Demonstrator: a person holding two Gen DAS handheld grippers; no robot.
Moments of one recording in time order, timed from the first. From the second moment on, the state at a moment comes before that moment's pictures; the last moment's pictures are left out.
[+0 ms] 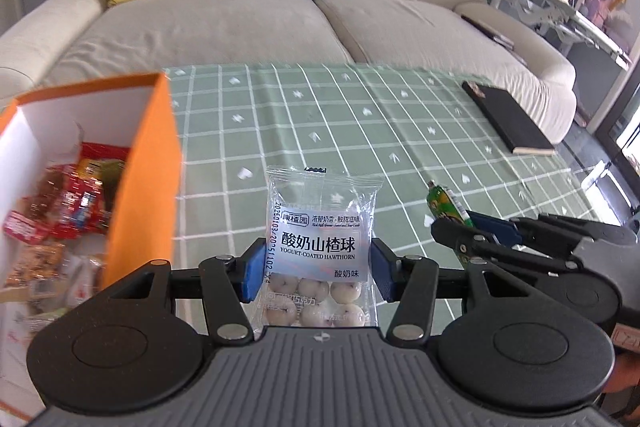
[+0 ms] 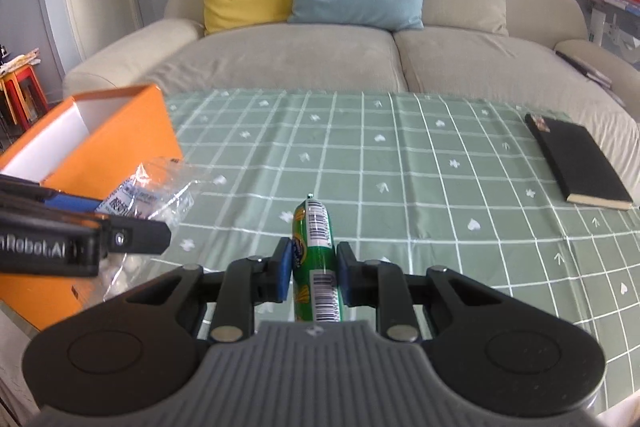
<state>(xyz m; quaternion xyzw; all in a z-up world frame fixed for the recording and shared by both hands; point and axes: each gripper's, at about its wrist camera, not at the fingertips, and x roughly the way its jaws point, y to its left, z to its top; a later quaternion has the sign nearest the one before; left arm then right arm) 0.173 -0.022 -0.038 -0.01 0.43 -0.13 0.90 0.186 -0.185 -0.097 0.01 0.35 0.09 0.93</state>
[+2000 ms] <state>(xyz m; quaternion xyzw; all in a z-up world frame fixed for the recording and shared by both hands) 0.228 0.168 -0.078 0.01 0.52 0.07 0.85 0.289 0.111 -0.085 -0.33 0.33 0.26 0.85</state>
